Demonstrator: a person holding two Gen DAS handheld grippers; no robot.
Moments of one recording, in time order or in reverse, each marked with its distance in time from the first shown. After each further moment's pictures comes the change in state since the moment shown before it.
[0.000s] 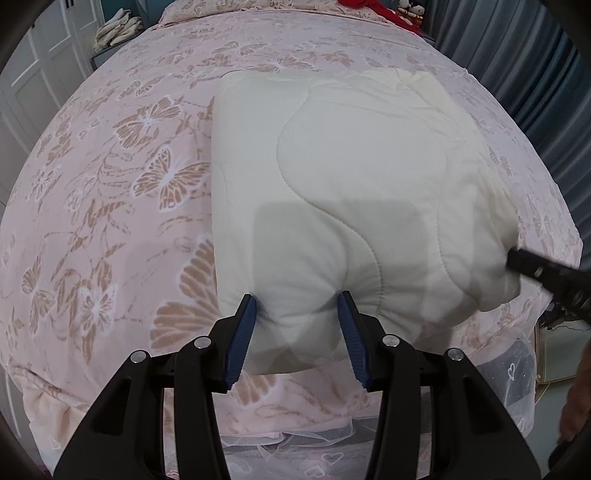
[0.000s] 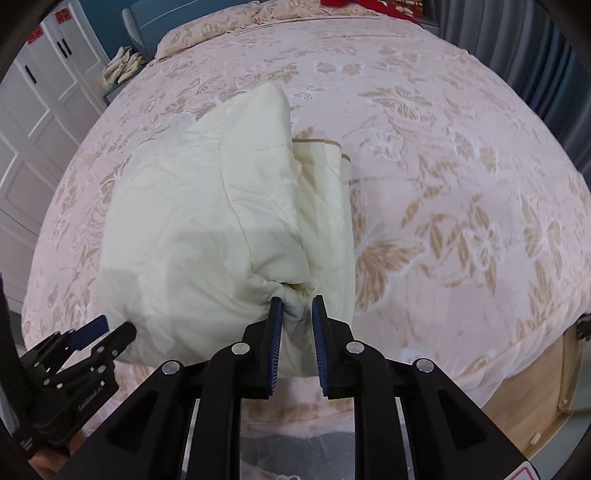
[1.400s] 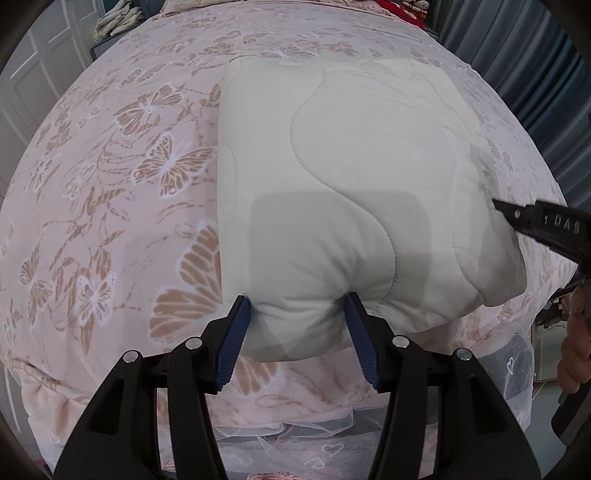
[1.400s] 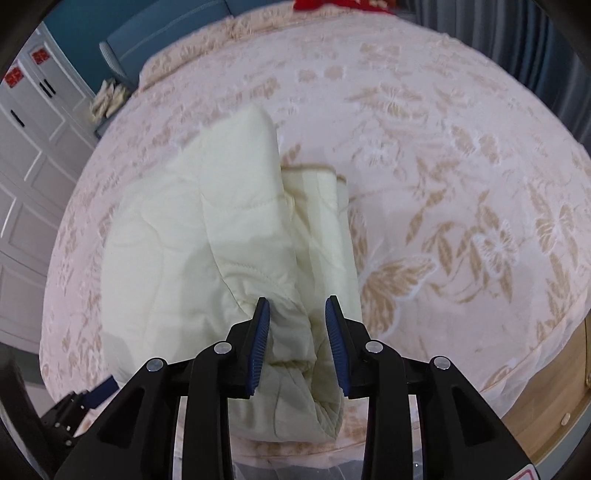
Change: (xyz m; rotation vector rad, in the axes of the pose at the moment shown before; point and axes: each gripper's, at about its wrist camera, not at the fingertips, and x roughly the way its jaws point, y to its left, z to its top) left arm 0.000 0.005 -0.003 -0.012 0.040 -0.007; right arm 0.007 -0.016 0.023 0.142 -0.055 0.062
